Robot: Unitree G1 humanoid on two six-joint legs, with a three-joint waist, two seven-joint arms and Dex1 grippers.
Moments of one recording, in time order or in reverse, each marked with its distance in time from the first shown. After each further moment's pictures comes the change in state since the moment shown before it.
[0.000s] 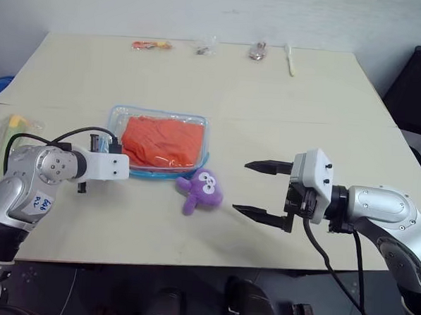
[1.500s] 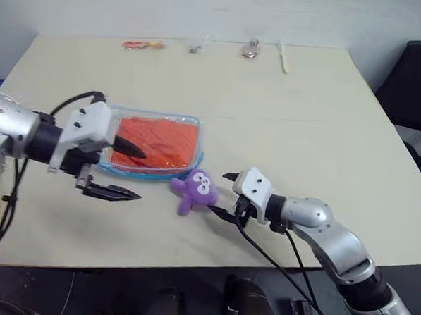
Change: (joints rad) left arm -0.186 0.183 0.192 -0.205 -0.912 0.500 -0.532; right arm -0.040 0.289 0.361 0.269 -0.468 -0.085 -0.198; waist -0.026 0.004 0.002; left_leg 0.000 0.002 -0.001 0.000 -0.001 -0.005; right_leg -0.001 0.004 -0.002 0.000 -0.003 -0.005
